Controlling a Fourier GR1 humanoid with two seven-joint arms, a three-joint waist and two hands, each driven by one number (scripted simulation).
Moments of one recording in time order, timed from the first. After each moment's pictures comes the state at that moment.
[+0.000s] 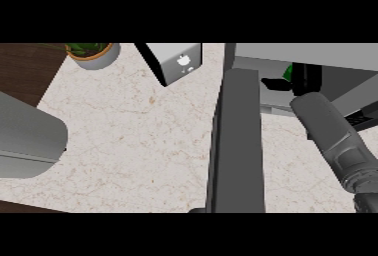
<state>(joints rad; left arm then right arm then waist) 0.11 0.16 0.56 -1.95 0.42 -0.63 0.07 -1.04 -0.28 -0.18 -0.10 0.50 -0.83 -0.56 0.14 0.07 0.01</state>
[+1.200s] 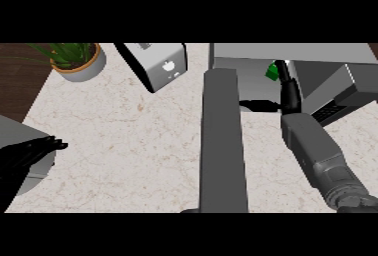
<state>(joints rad) 0.08 0.10 0.37 -1.91 0.38 -0.73 0.06 -0.92 -0.19 -0.41 -0.14 0.25 -0.31 -0.87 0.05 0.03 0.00</state>
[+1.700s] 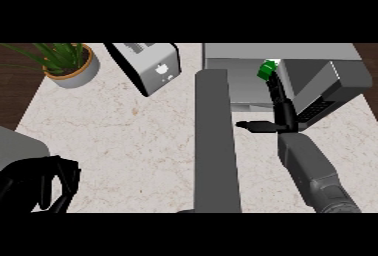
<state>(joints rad) 0.10 0.04 0.24 -1.97 0.36 -0.71 0.15 -0.79 -0.14 -0.43 -0.18 0.18 -0.06 -0.93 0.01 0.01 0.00</state>
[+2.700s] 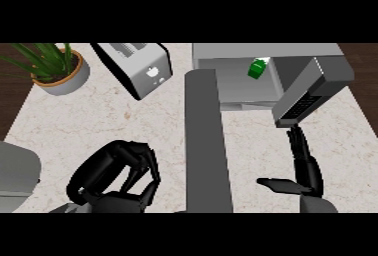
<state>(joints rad) -0.04 0.00 -0.16 -1.83 0.03 -0.52 0.05 -0.19 -0.08 -0.28 -0.75 0.12 0.10 -0.90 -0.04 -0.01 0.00</state>
